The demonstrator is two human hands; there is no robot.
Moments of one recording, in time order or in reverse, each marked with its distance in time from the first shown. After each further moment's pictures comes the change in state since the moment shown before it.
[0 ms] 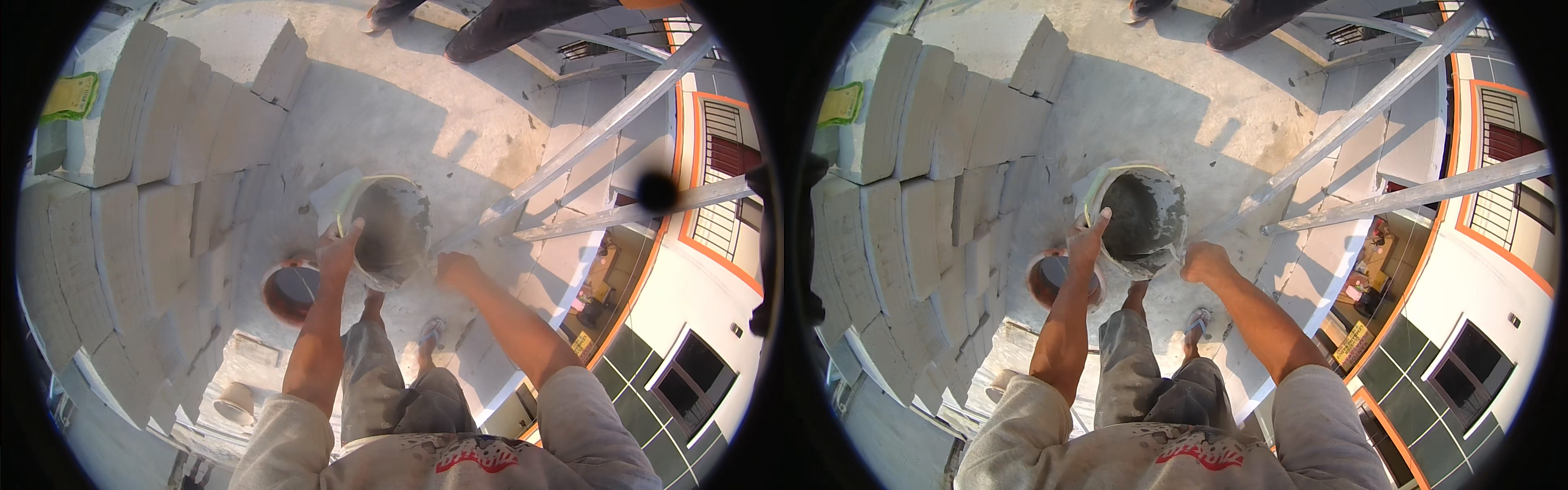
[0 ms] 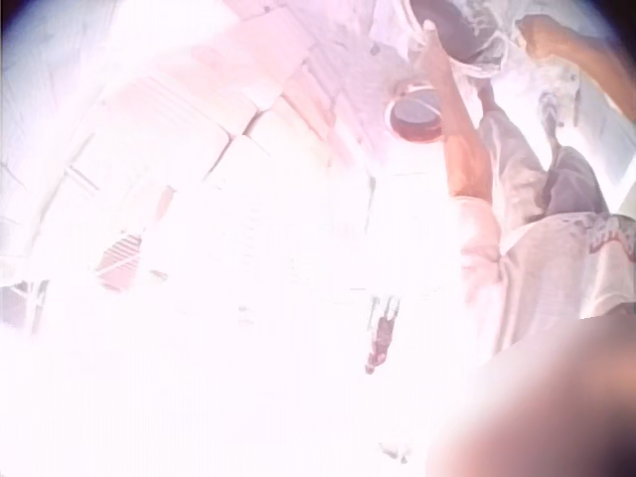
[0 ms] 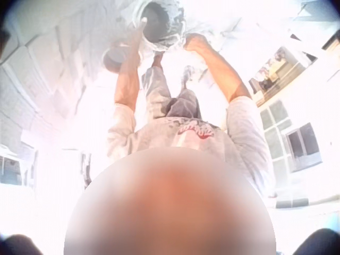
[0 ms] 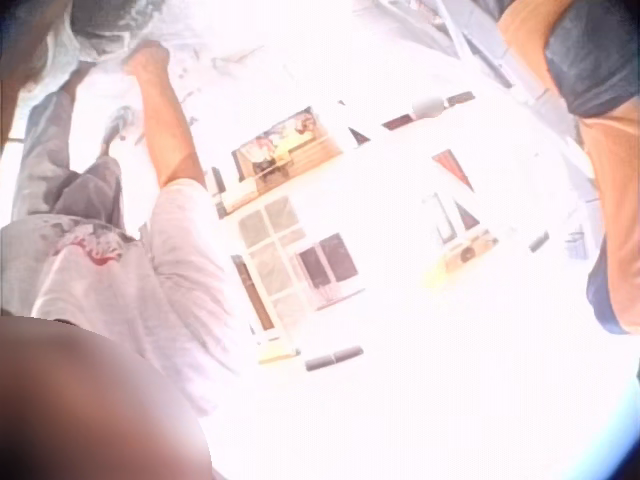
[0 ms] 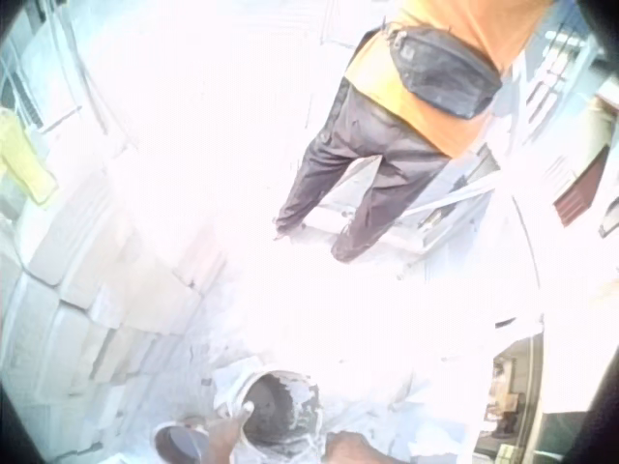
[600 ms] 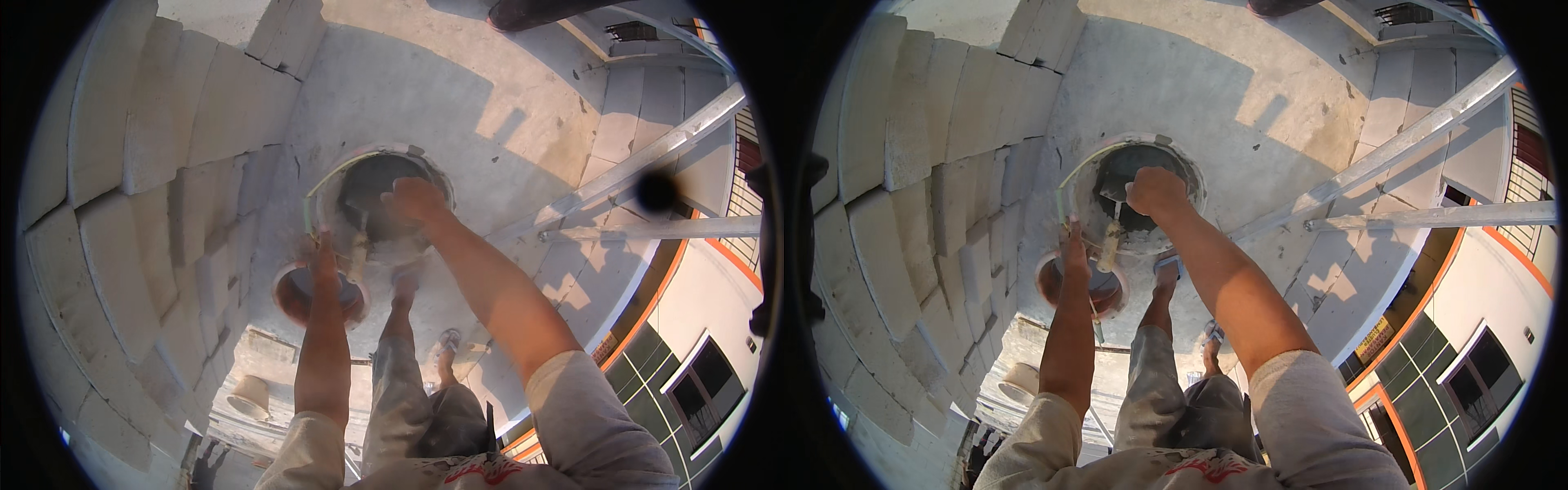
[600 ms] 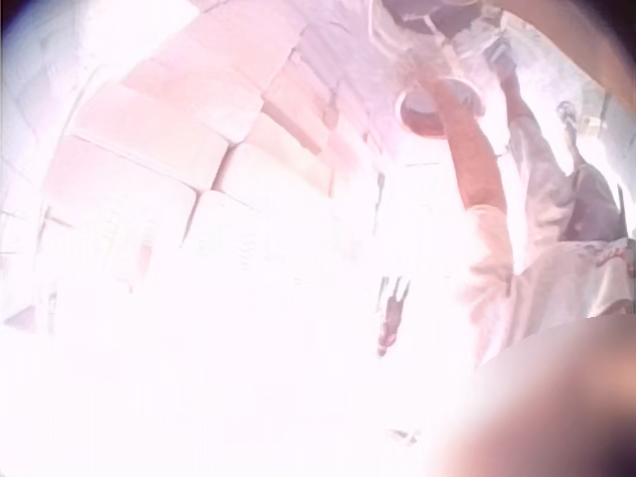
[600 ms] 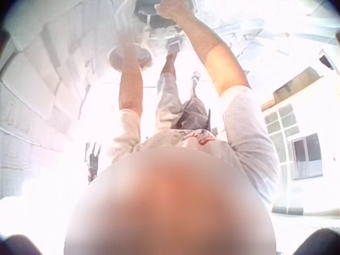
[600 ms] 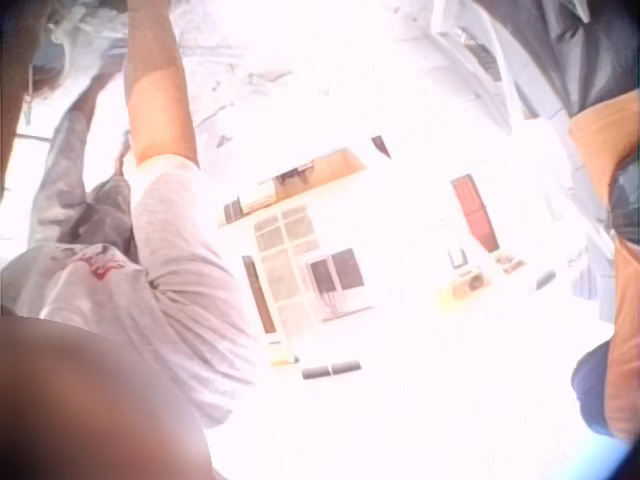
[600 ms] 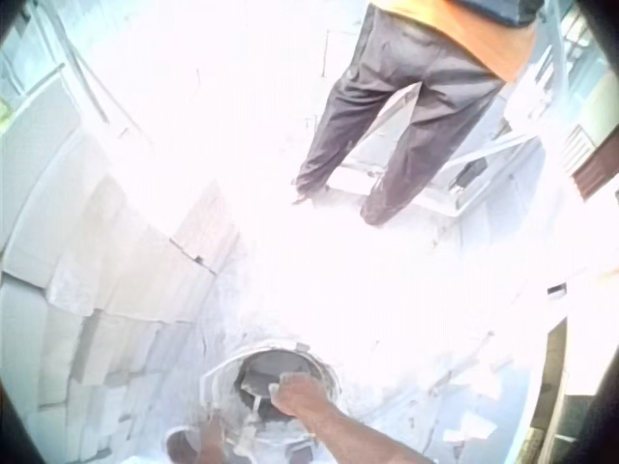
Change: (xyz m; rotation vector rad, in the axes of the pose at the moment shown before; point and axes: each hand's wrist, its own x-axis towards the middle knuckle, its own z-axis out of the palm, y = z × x) left_hand 0.109 -0.223 -0.041 -0.336 0.397 -0.334; right_hand 0.167 -0.120 -0.049 0.276 0.060 -0.058
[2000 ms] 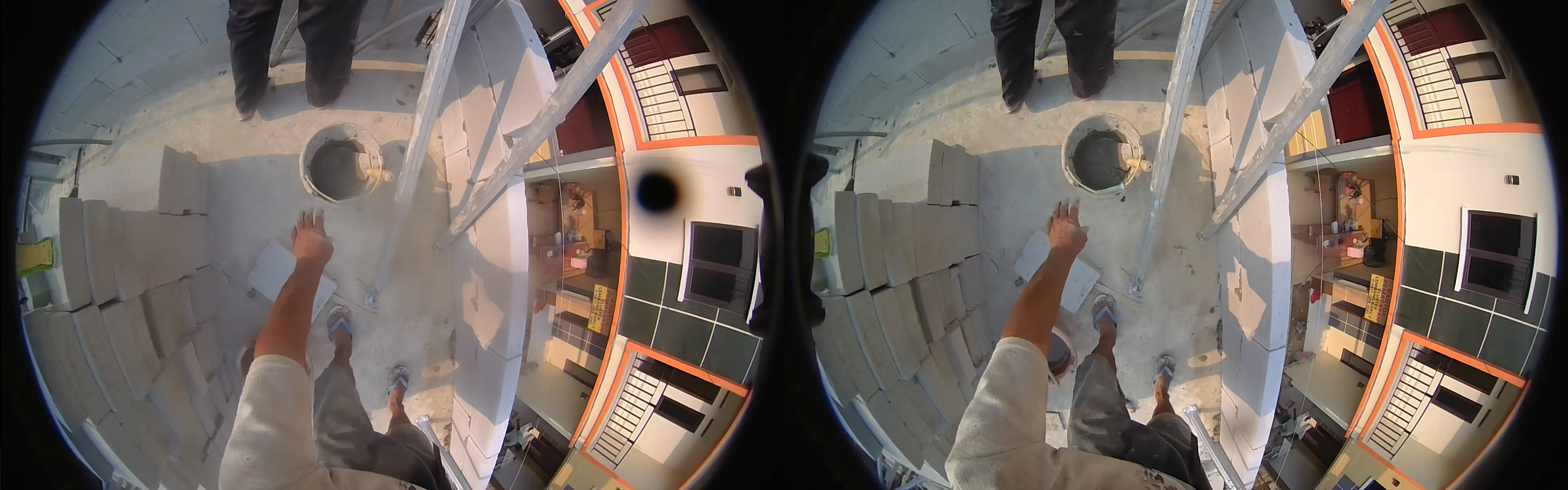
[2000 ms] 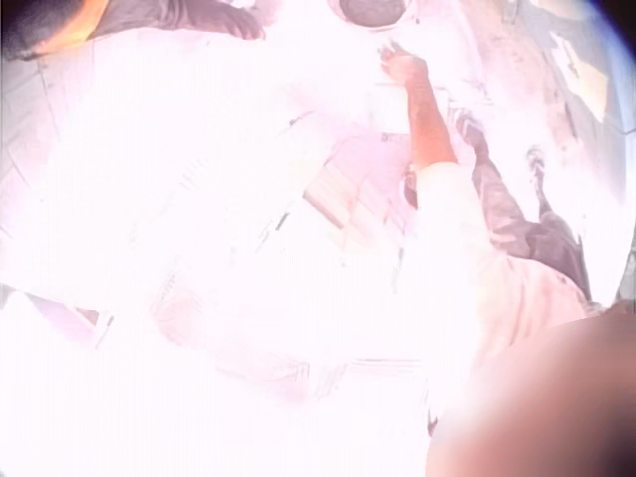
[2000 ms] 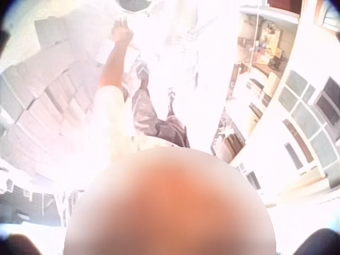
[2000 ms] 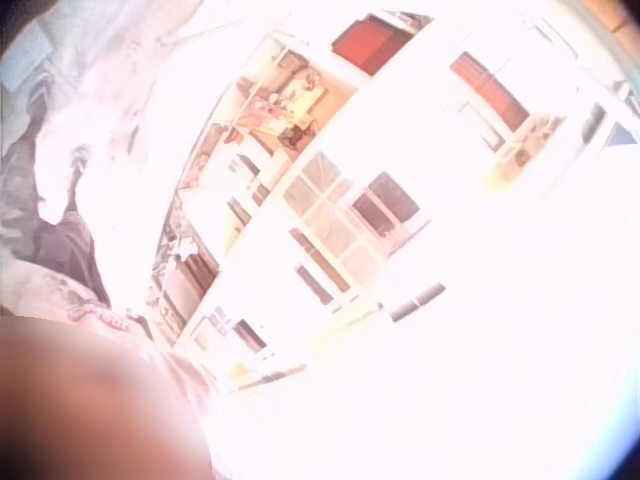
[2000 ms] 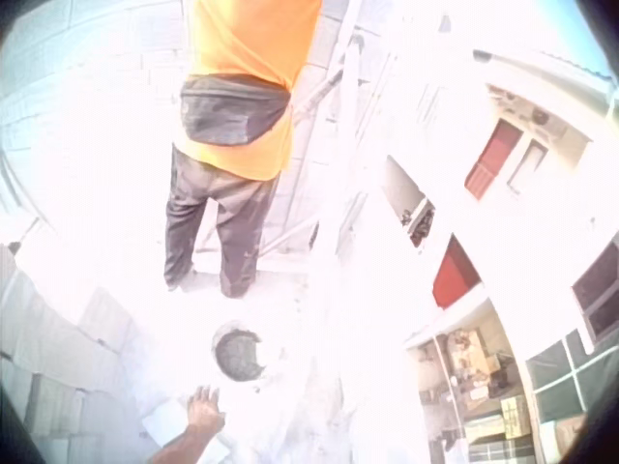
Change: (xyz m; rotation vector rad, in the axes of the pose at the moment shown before) left_hand -0.223 0.120 0.241 1.366 -0.449 1.360; right_hand -0.717 0.201 0.530 1.355 0.074 1.211
